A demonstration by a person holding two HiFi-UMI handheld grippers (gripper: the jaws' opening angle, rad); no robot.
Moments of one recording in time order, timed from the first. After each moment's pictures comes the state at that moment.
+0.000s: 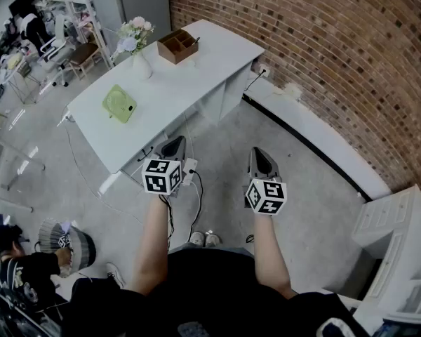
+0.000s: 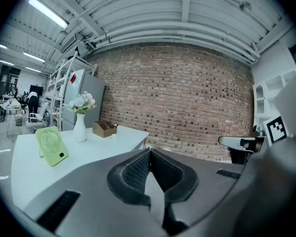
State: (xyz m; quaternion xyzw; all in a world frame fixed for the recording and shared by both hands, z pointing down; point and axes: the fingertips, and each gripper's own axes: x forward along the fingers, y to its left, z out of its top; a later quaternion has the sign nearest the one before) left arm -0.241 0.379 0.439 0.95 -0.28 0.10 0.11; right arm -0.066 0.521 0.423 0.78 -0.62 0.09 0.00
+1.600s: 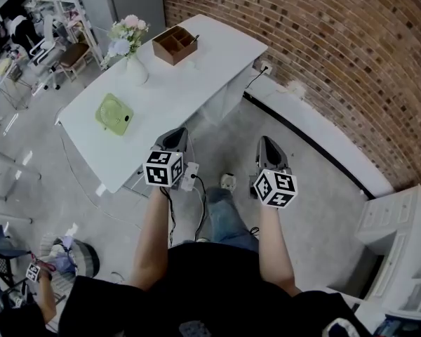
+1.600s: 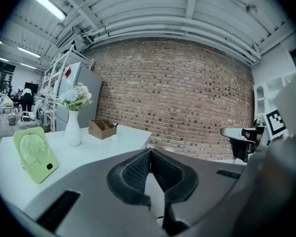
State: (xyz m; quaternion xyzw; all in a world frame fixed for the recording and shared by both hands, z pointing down) left arm -0.204 0.271 0.457 0.95 -0.26 0.11 0.11; right arm -0.024 0.427 0.417 0.80 -0.59 0.09 -0.04
